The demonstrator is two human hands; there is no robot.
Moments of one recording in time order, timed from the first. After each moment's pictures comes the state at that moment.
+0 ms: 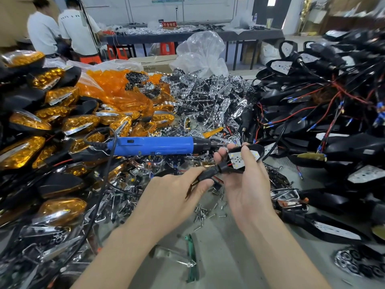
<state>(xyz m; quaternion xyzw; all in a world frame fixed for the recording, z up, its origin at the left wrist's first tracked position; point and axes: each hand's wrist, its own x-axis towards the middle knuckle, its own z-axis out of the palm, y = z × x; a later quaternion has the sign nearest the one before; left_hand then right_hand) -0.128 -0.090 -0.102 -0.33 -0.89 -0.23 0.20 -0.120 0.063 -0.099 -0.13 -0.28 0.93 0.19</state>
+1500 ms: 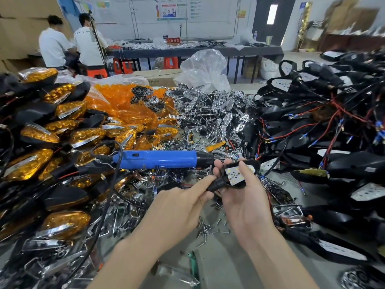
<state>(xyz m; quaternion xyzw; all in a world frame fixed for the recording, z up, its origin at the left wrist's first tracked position) -0.132 -0.085 -0.098 -0.35 -0.90 -0.21 0.18 -0.124 0.066 -0.106 -0.10 -0.26 0.95 0.12</state>
